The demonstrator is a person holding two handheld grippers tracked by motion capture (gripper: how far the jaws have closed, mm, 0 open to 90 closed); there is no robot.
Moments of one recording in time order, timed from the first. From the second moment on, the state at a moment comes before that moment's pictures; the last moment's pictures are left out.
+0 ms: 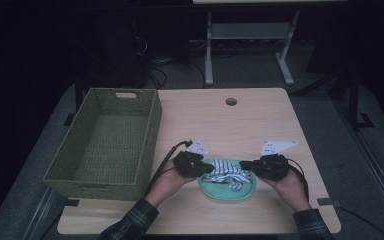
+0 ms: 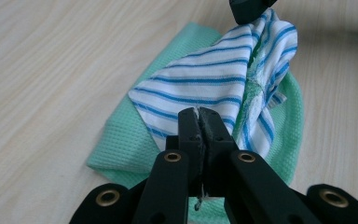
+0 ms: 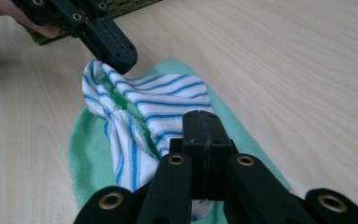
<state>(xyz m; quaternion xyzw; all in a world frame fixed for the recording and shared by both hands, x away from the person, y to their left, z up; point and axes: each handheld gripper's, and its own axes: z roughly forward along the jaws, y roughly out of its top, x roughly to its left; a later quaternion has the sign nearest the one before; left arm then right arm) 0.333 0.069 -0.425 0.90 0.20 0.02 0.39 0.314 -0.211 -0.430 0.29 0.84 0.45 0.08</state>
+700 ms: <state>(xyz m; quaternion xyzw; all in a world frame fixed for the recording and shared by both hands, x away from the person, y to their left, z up) 0.295 0.055 -0.457 0.93 0.17 -0.01 0.34 0.273 -0.197 -0.461 0.27 0.87 0.41 0.03</state>
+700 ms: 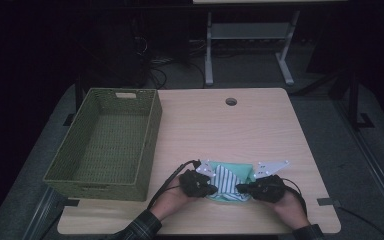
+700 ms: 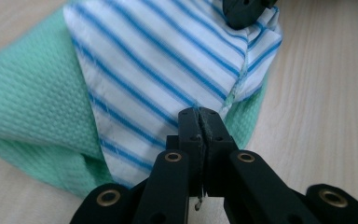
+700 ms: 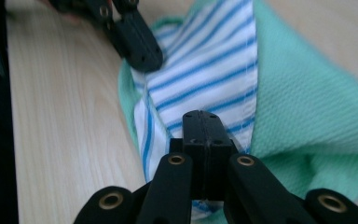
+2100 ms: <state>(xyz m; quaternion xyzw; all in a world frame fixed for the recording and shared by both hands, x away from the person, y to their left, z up) 0.360 0.049 -0.456 0.92 0.22 0.05 0.33 0.323 -0.201 -0.470 0.31 0.86 0.39 0.07</state>
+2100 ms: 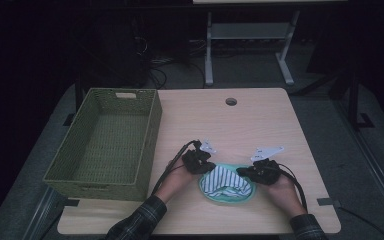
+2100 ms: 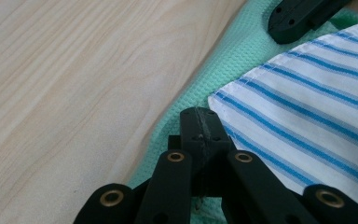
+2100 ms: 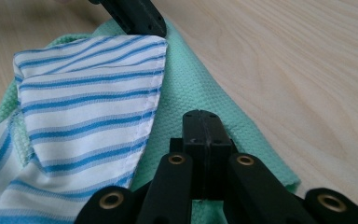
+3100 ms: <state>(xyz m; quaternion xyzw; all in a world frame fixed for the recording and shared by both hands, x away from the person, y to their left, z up) 0.287 0.069 -0.431 0.90 0.18 0.01 0.39 0.363 -0.192 -0.455 0.31 0.85 0.41 0.08</state>
